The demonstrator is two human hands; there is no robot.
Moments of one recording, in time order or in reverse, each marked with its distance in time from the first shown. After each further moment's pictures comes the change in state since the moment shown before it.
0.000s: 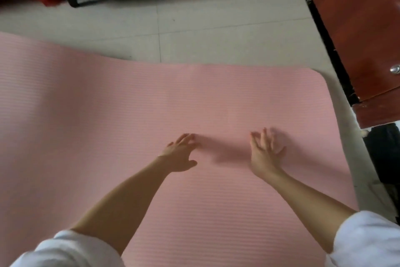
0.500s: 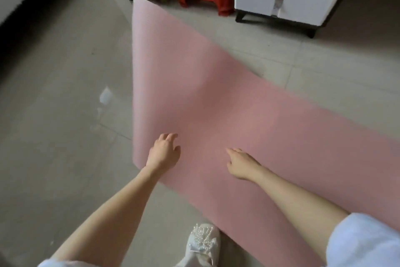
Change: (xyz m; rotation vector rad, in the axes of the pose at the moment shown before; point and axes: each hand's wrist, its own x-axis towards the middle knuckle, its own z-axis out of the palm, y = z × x) left_hand -0.294 -0.138 -0.018 -0.612 0.525 -0.859; right_hand -0.160 -0.274 -0.060 -0.169 -0.369 -0.734
